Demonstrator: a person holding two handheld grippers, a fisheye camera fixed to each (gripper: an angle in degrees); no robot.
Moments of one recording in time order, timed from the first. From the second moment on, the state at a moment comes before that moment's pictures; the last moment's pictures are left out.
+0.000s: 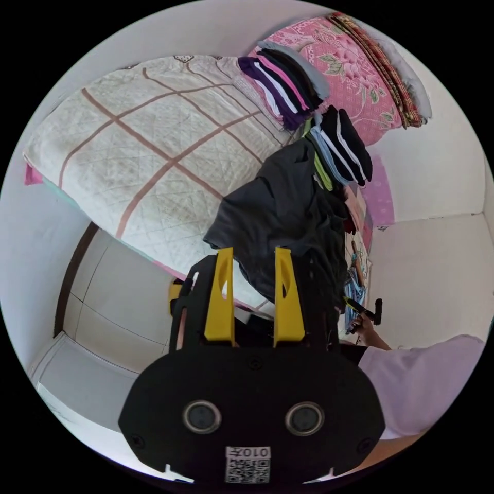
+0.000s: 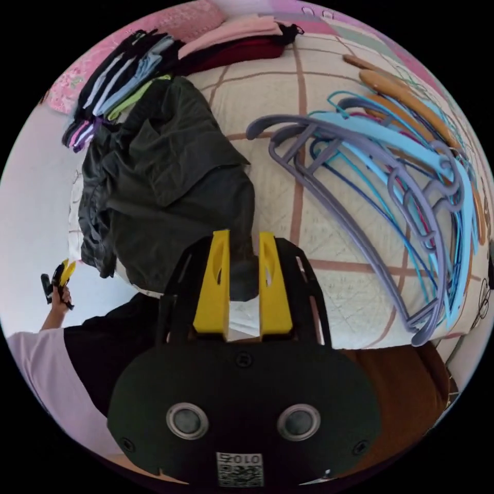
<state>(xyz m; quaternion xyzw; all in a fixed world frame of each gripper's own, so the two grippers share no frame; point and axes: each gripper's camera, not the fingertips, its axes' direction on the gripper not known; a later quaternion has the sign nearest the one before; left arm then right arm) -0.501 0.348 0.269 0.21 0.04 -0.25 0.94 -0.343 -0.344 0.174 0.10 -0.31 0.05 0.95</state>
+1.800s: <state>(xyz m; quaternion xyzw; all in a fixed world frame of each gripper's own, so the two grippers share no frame) -0.517 0.097 0.219 0.05 -0.06 0.20 0.98 -0.772 -0.347 0.044 0.22 -0.22 -0.20 0.93</state>
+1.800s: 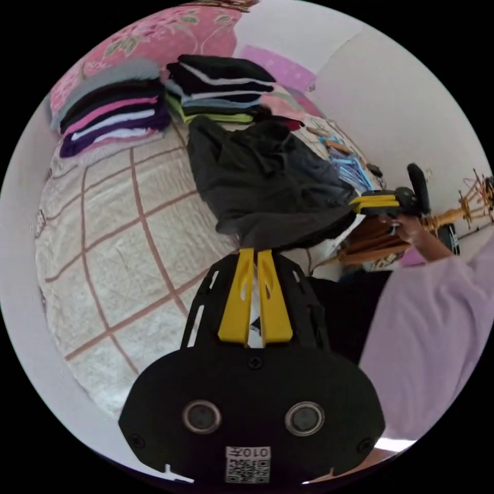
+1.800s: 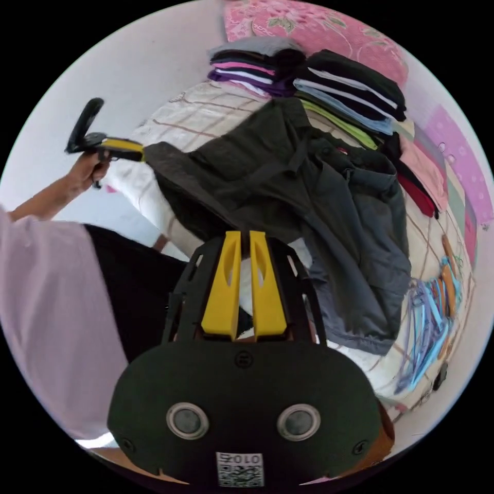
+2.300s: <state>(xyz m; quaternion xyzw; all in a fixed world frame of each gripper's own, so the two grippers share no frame) -0.593 0.127 0.330 -0.17 -0.14 0.10 0.97 -0.826 -0.402 0.127 0.07 -0.34 -0.38 0.86</state>
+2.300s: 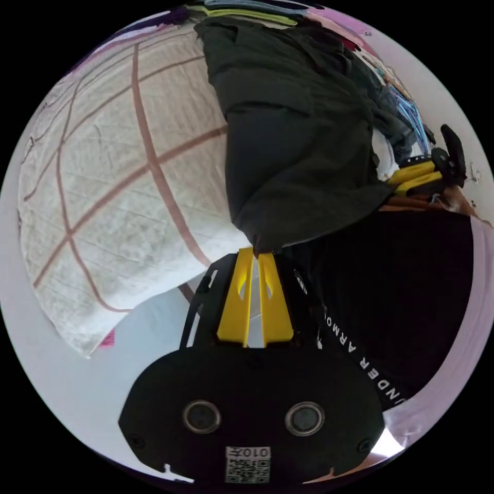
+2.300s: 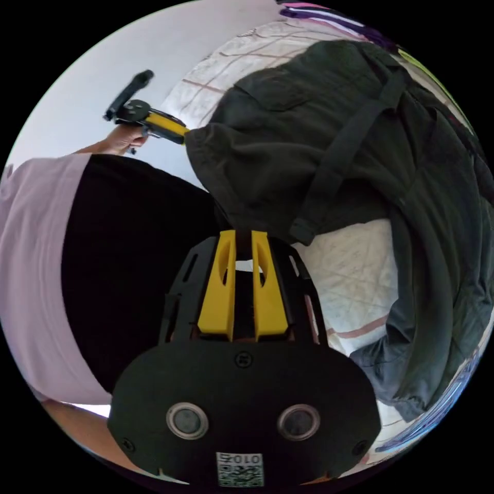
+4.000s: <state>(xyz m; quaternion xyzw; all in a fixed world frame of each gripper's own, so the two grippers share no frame) -0.705 -0.240 0.388 0.15 0.06 -0.08 0.98 -0.411 -0.761 0.107 0.16 -0.22 -0.11 0.96</state>
